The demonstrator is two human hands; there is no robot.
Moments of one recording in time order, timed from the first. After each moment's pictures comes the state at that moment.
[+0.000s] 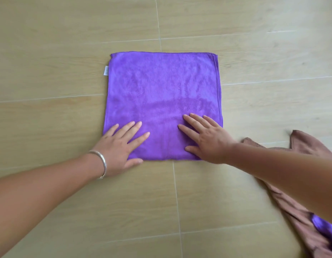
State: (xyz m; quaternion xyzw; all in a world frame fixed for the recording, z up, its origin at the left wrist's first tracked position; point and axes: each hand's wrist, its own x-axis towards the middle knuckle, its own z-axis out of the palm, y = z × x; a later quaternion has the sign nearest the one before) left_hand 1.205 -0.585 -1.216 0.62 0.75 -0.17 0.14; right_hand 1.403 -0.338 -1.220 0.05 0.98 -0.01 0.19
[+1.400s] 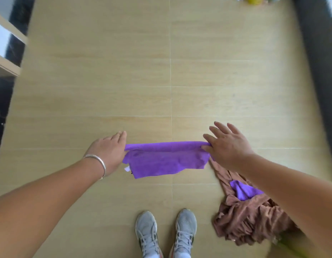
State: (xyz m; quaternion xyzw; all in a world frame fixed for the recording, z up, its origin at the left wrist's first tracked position) left_hand 1.229 -0.646 -0.777 0.42 0.83 -0.23 0.27; right_hand 1.442 -0.368 -0.770 0.13 0.95 0.03 0.28
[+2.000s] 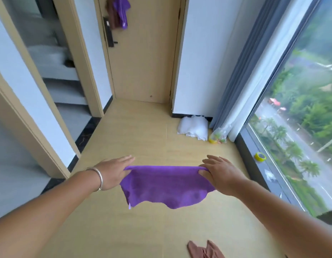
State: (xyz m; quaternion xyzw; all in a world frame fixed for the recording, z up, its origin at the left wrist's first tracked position) left_hand 1.192 -0.662 -0.207 0.46 0.87 0.00 0.18; right_hand 1.425 -0.376 -0.187 0.14 0.99 -0.01 0.08
